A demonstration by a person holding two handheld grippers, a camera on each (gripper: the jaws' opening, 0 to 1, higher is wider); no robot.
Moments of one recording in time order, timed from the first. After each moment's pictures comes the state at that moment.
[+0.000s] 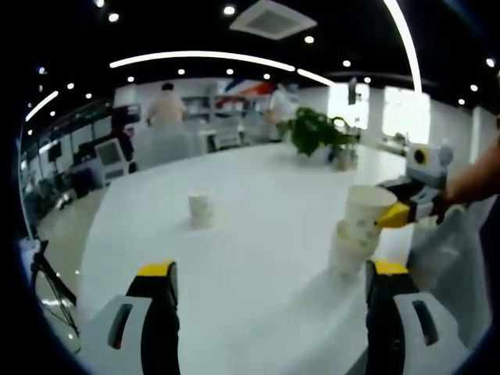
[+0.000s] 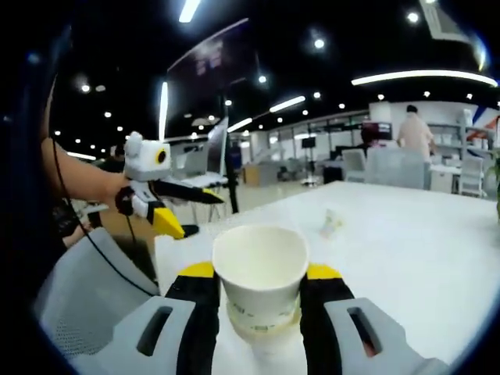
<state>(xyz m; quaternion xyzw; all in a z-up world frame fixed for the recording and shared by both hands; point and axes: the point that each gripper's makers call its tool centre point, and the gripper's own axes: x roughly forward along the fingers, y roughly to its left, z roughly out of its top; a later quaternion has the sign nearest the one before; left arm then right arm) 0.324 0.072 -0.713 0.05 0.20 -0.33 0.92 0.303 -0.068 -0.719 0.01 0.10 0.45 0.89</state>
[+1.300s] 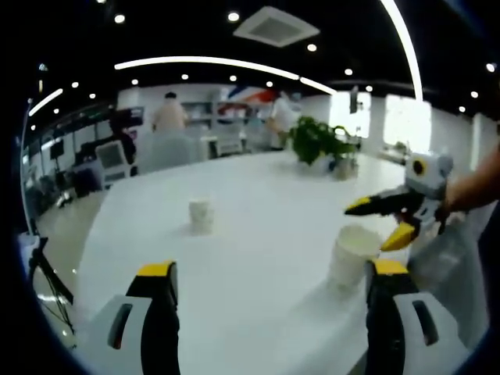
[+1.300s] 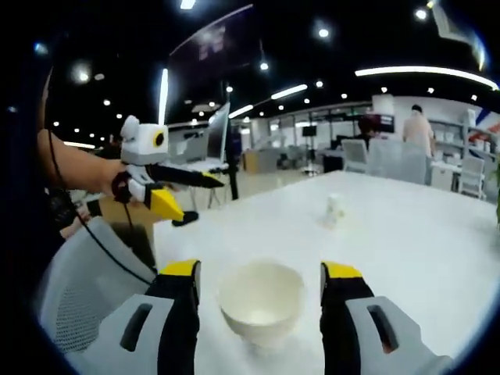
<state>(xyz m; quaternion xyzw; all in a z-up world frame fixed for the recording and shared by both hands) 0.325 0.070 -0.706 0.03 0.18 -0.33 0.93 0.303 -0.071 -0.714 -0.02 0.13 0.46 0.88</state>
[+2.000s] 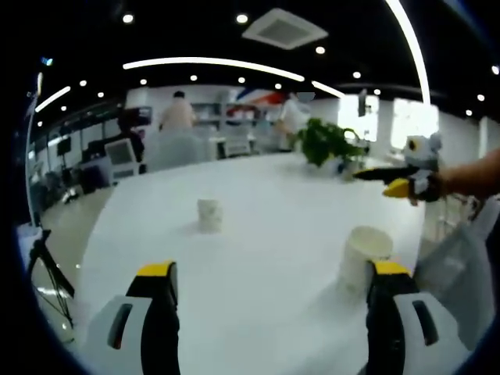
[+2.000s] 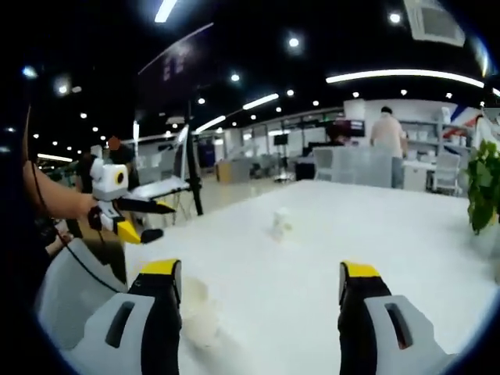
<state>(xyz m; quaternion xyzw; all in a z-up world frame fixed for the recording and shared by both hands) 0.334 0.080 -0.712 0.02 0.18 -0.31 0.93 0.362 -0.158 -0.699 -0.01 0.12 0.37 0.92</state>
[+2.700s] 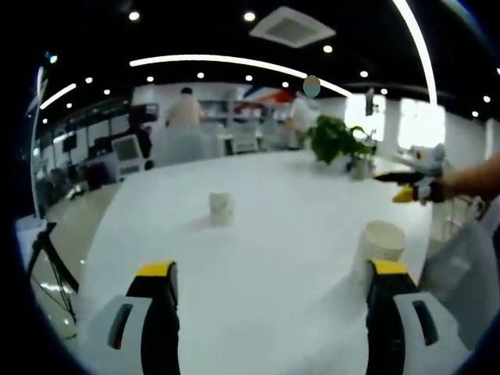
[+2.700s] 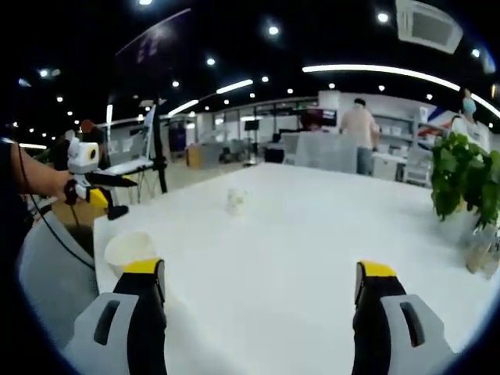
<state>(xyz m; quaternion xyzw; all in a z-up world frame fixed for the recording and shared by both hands) 0.341 0.096 -0.725 0.03 0.18 -0.29 0.94 0.370 -0.227 -0.729 -0.03 0.15 0.30 0.94</state>
